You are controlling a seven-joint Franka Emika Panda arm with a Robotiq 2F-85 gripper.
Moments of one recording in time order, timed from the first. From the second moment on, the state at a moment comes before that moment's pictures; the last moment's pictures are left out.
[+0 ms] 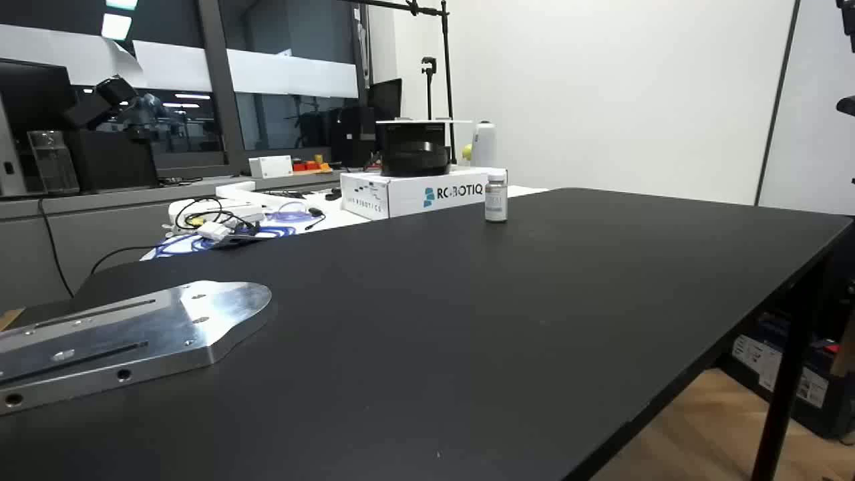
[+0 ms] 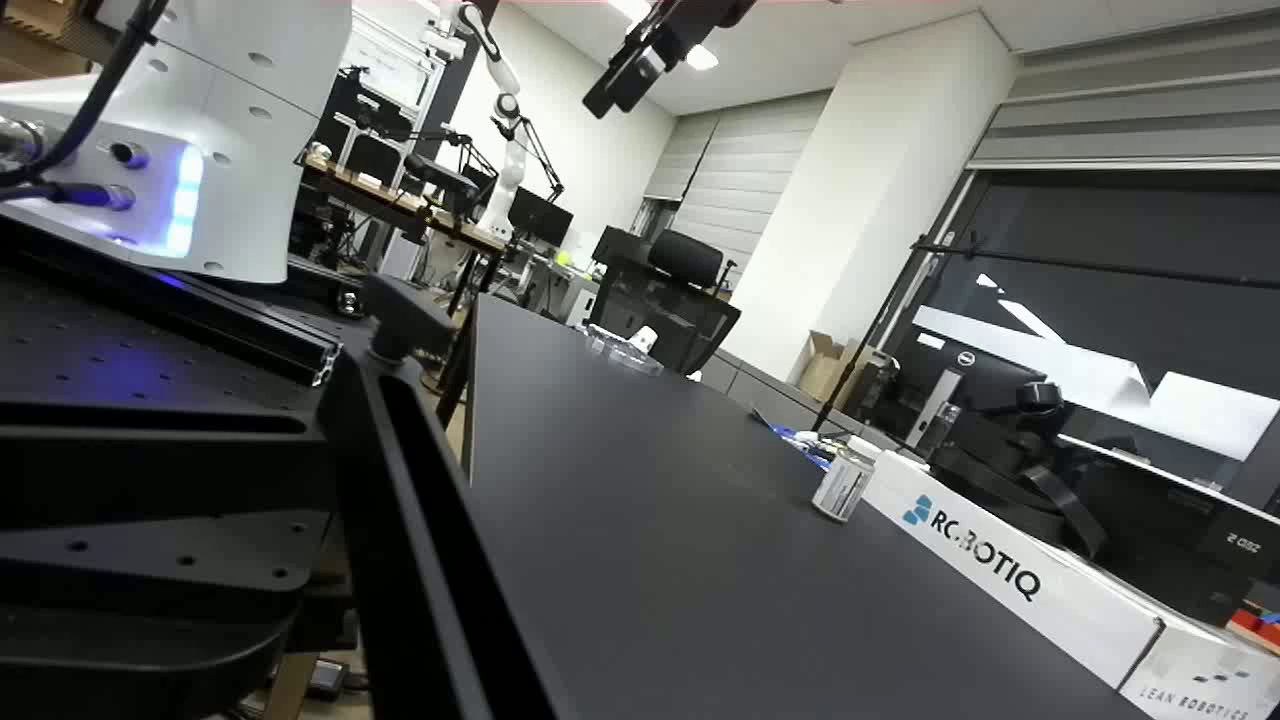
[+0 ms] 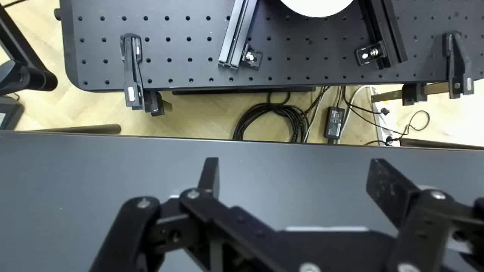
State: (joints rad) arm -0.17 -0.65 -0.25 -2.70 -0.14 1.79 -0.26
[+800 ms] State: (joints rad) arm -0.17 -0.64 -0.25 -2.69 -0.14 1.84 -0.25
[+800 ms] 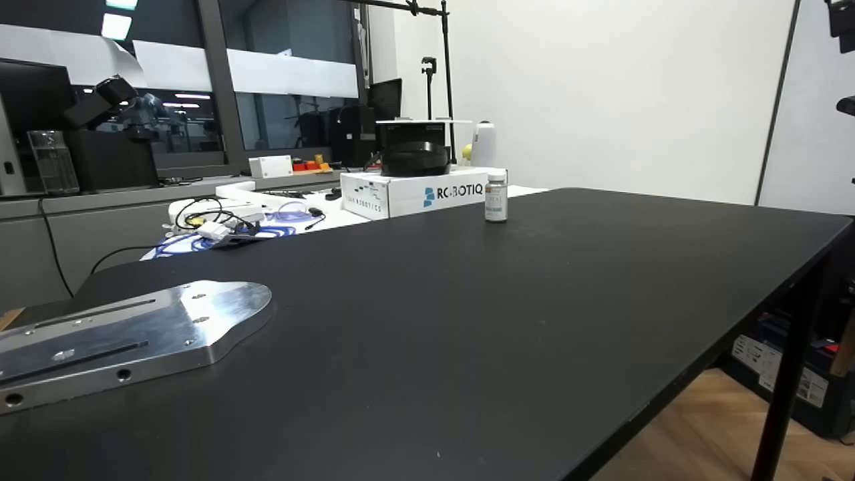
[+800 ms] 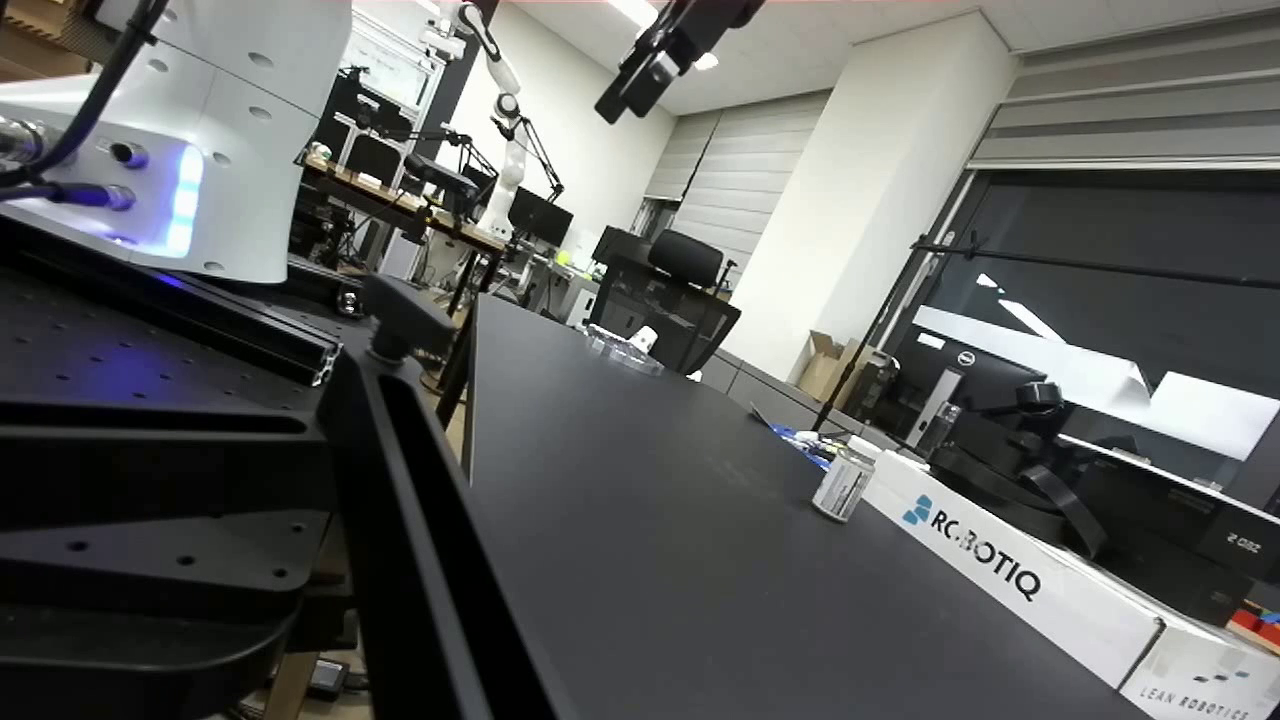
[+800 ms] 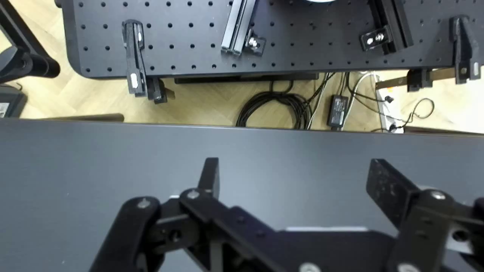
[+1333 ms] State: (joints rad) arm -0.18 -0.41 -0.24 -2.45 0.04 2.21 -0.12
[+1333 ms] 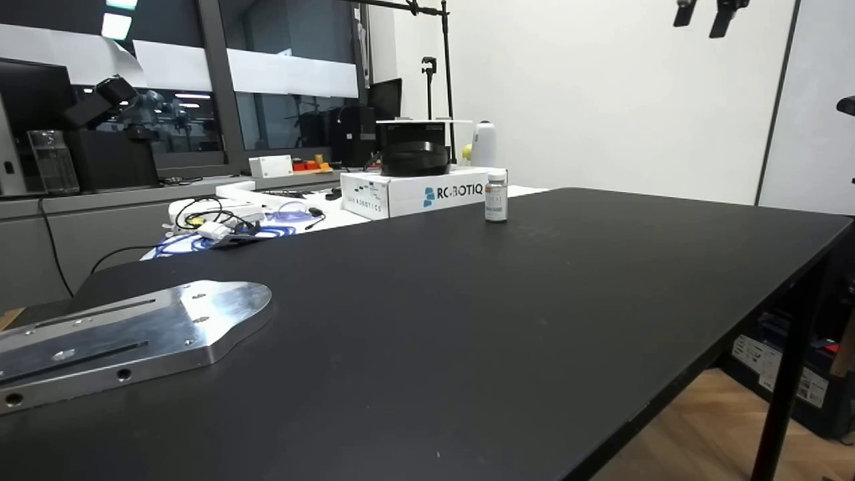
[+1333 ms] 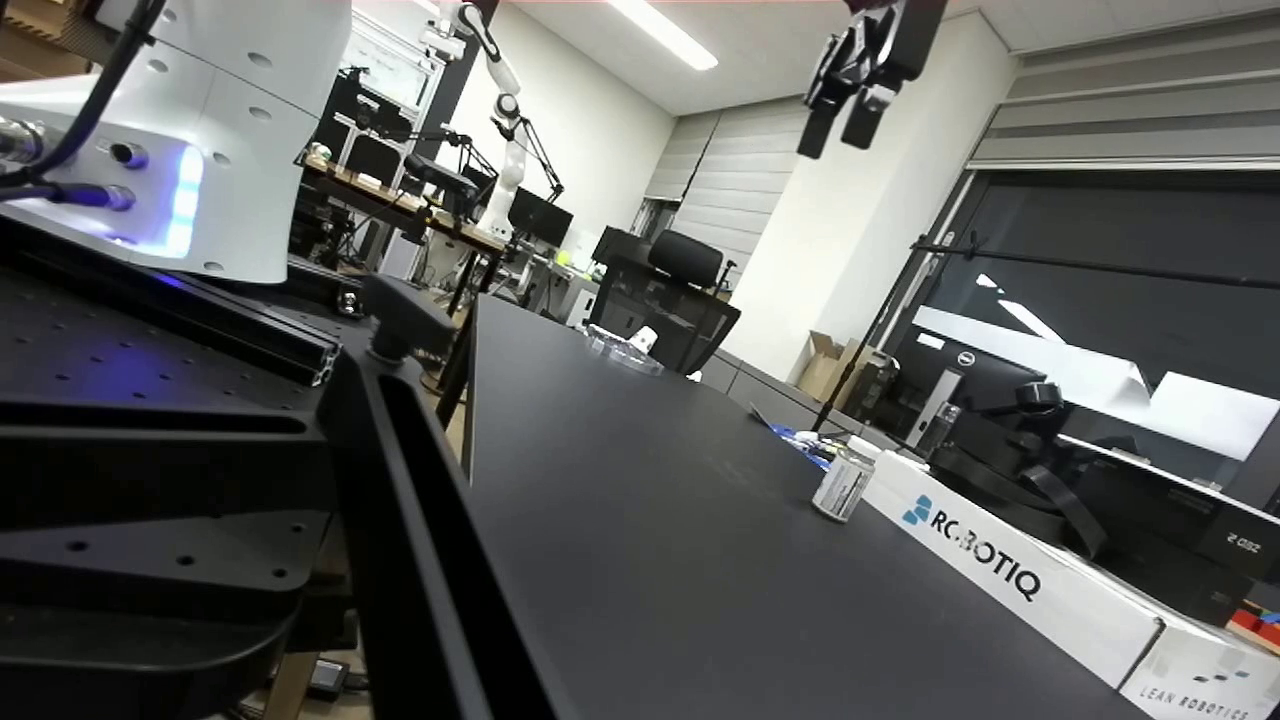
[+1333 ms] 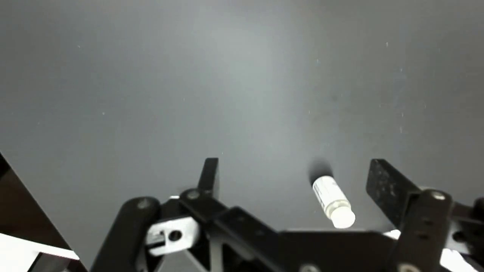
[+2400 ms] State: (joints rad) arm -0.17 -0.09 -0.16 -2.11 0.14 2.30 0.17
